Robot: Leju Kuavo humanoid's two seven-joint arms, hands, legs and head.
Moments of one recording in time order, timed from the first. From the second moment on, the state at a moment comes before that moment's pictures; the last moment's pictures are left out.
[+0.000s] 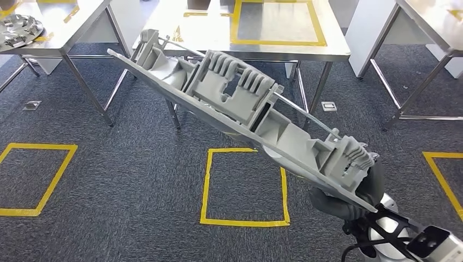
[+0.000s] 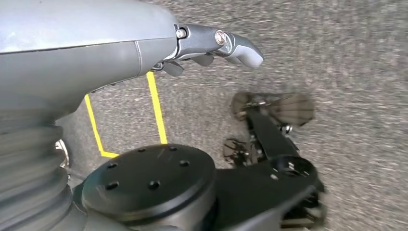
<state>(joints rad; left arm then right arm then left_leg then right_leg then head) -0.03 -0.06 0.06 -0.18 0.13 0.08 -0.09 -0.17 -0.21 0.29 -1.98 0.00 0.32 -0.70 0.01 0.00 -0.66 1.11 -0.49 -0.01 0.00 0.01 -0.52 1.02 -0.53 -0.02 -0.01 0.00</state>
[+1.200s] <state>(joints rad) -0.03 -0.06 0.06 -0.17 0.10 0.07 -0.11 -0.02 -0.30 0.27 -2.10 0.00 0.28 -0.70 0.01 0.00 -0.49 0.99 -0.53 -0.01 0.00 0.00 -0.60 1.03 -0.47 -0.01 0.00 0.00</state>
